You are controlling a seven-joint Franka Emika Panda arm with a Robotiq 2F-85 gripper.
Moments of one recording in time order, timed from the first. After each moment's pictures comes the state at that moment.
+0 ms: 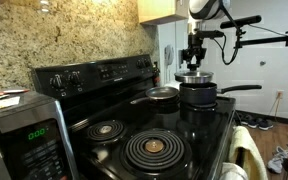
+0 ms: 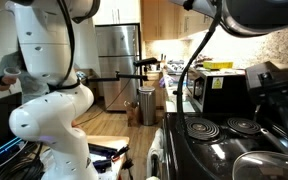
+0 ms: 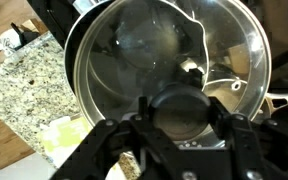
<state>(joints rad) -0.17 0.02 -0.20 -1.95 0.01 2.06 0.16</state>
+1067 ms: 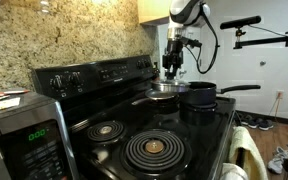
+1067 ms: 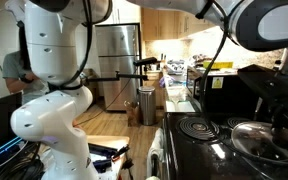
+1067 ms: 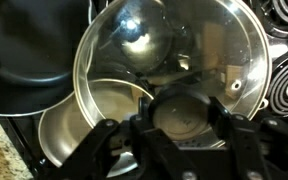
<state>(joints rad) -0.10 0.14 -0.08 -1.86 0.20 2.10 -0.11</state>
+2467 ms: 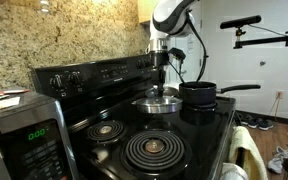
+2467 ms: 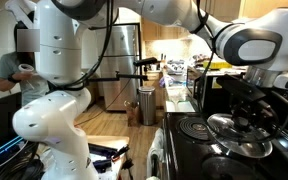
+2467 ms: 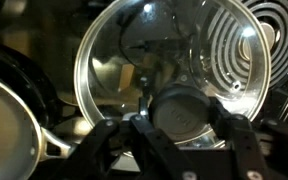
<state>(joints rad) -0.02 0.22 0.06 -1.85 0.21 2.06 -0.31</state>
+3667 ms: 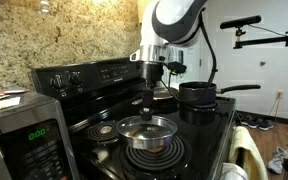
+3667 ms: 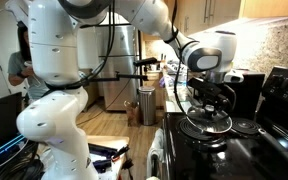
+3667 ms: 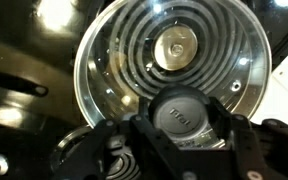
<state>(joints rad) 0.12 0.13 0.20 -2.08 0.24 2.33 -0.40</state>
